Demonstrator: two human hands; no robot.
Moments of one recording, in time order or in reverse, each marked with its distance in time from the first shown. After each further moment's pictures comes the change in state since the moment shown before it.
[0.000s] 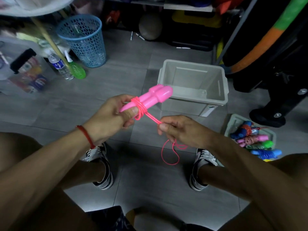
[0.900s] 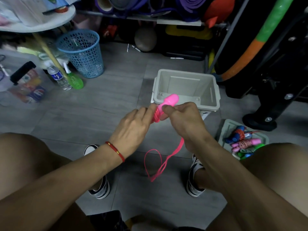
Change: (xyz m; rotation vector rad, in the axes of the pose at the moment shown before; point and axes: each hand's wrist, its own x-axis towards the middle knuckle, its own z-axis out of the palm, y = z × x) left_hand 0.010 -0.021 0.056 1.215 0.212 0.656; right_hand 0.003 -0.052 -0.002 0.210 0.774 0.363
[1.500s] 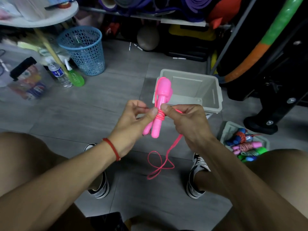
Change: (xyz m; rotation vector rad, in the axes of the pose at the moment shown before) left_hand 0.012 0.005 -0.015 -1.404 0.061 -0.799; right_hand 0.004 0.010 -0.002 0.350 -0.147 -0.159
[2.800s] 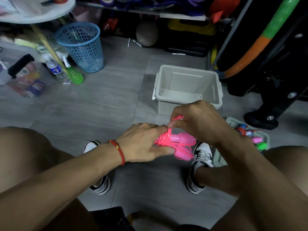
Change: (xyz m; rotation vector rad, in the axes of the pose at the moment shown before) left_hand -0.022 0.003 0.000 1.296 -0.583 0.422; right_hand 0.000 -0.015 -0.040 -1.147 -0.324 -0.518
